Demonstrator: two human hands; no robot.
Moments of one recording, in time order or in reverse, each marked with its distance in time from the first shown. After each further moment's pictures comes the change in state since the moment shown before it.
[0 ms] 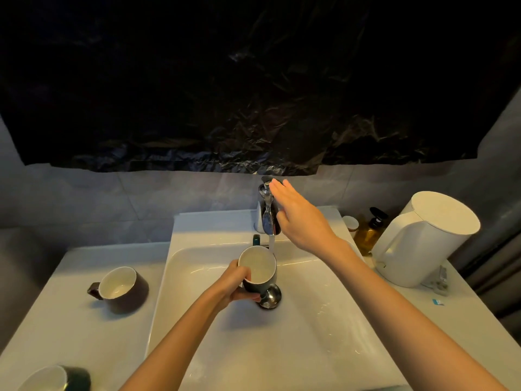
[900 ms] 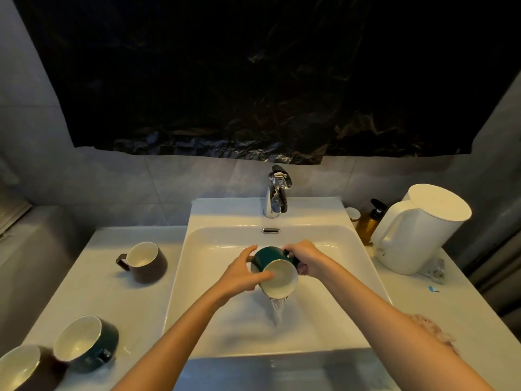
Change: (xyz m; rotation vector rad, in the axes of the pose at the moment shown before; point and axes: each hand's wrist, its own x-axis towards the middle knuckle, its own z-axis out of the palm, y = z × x) left_hand -0.063 -0.033 0.007 0.452 0.116 0.325; right_hand -0.067 0.004 0.068 0.813 -0.299 0.993
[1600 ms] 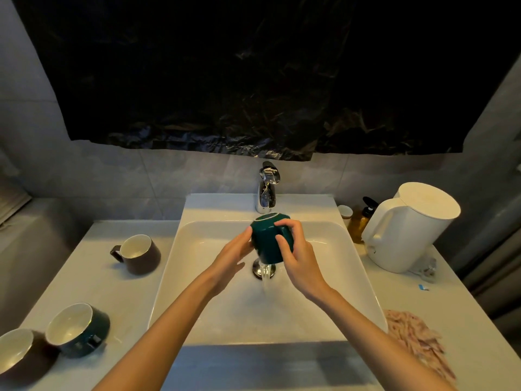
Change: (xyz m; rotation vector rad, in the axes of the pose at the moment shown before) left_hand -0.019 0.034 0.013 -0.423 -0.025 0.035; right_hand -0.058 0.039 -0.013 -0.009 0.039 -0.992
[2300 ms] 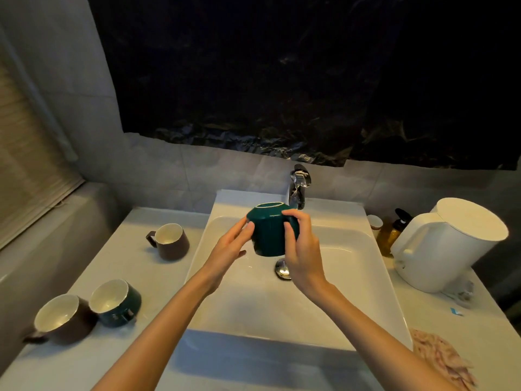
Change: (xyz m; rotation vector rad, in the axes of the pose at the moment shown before) left_hand -0.045 0.012 -0.039 0.064 0.153 0.231; right_hand 0.009 -0.034 0.038 -0.033 0.102 -0.229
